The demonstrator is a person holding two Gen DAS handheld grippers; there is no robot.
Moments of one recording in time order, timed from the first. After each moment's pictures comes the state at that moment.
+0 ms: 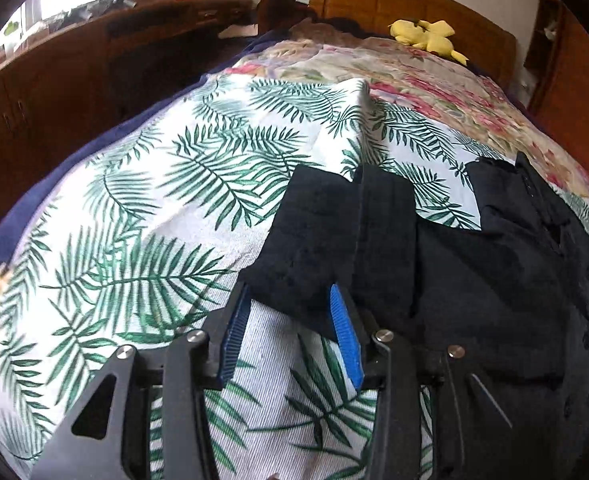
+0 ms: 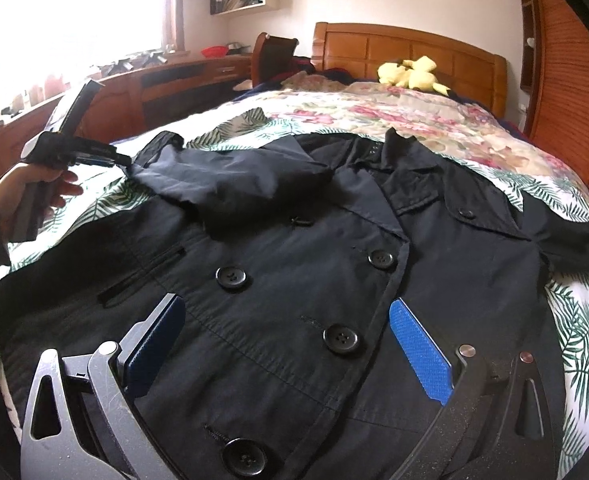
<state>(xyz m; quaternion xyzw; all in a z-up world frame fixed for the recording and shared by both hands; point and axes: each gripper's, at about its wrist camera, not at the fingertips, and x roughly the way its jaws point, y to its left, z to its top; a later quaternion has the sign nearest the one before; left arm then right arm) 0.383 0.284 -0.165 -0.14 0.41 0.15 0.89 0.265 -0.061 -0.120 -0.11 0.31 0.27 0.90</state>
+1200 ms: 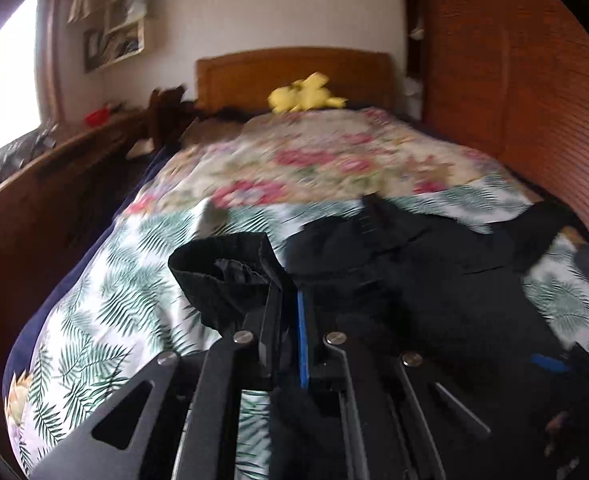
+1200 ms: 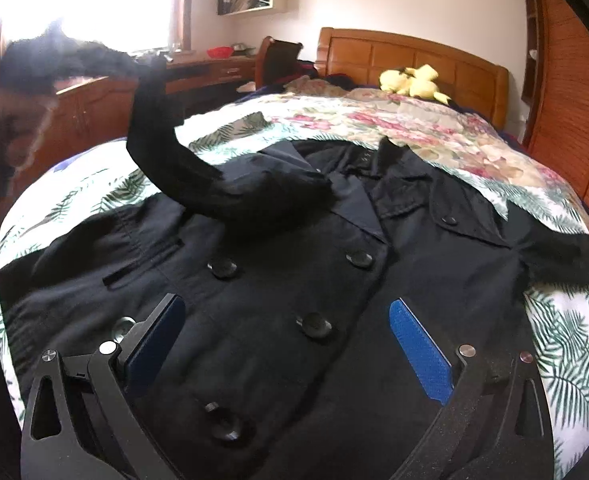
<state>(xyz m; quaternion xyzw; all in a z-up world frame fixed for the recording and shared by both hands) 0.337 0.094 -0.006 0.01 0.29 0.01 0.96 0.256 -0.083 -0.108 -0.12 0.31 0.27 0.90</state>
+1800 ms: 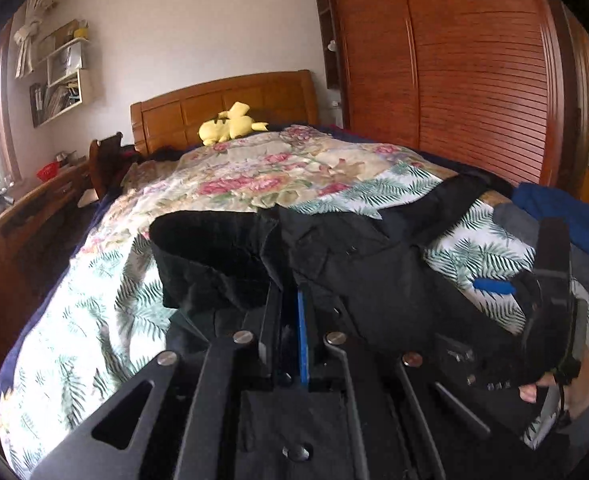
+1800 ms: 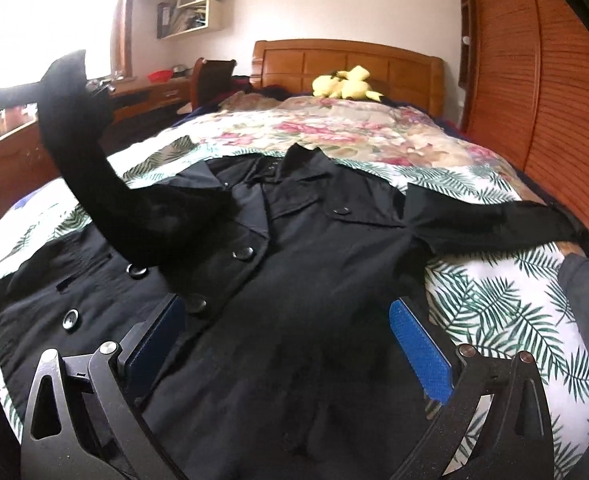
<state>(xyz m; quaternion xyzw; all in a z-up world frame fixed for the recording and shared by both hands) 0.247 -0.023 0.005 0.06 0.25 -0.08 0.96 0.249 -0.176 -0.080 -0.08 0.29 0.18 0.94</state>
